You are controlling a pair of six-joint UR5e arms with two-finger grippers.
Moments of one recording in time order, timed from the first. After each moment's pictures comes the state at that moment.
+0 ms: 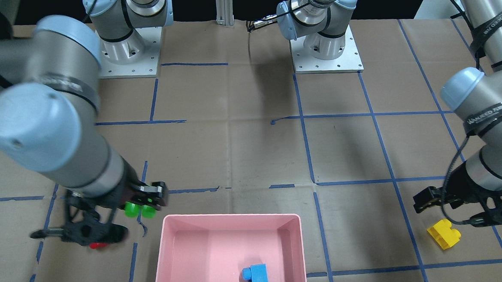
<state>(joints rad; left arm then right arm) -1.18 -2.07 -1.48 -1.12 1.49 0.21 1.70 -1.00 1.05 -1.60 -1.51 0.21</state>
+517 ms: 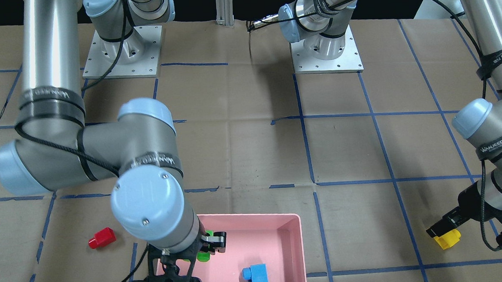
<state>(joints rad) -1.11 -2.19 -1.45 -1.00 1.45 -0.01 1.78 -0.79 0.93 -1.73 -1.51 0.30</state>
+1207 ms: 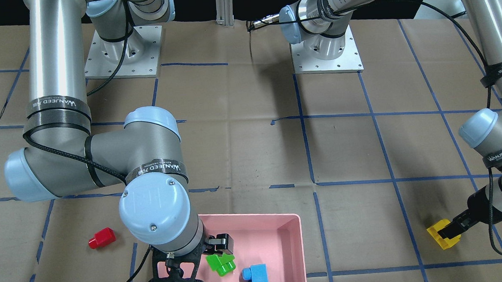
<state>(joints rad) -1.09 -2.24 -1.43 -0.99 1.49 0.00 1.78 -0.81 0.92 -1.72 -1.52 0.30</state>
